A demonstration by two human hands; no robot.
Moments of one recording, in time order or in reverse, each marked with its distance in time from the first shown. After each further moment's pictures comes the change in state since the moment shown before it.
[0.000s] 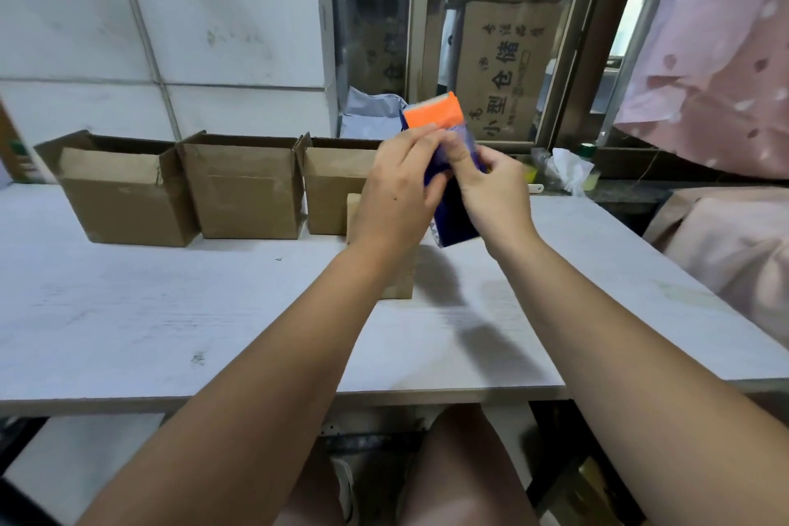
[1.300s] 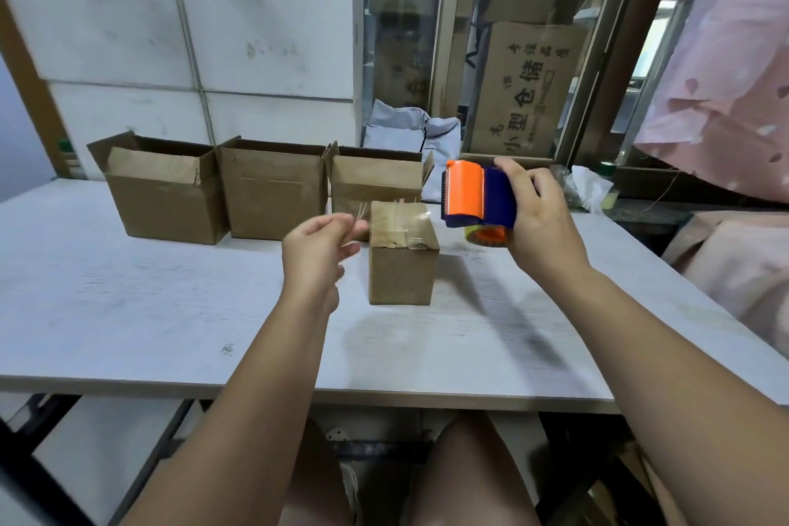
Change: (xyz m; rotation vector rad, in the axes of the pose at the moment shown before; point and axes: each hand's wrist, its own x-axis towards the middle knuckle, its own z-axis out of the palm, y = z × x) left_hand -0.052 -0.037 -0.063 -0.734 0.157 -1.184; right_hand 0.000 0.039 -0.034 -0.718 -0.102 -0.455
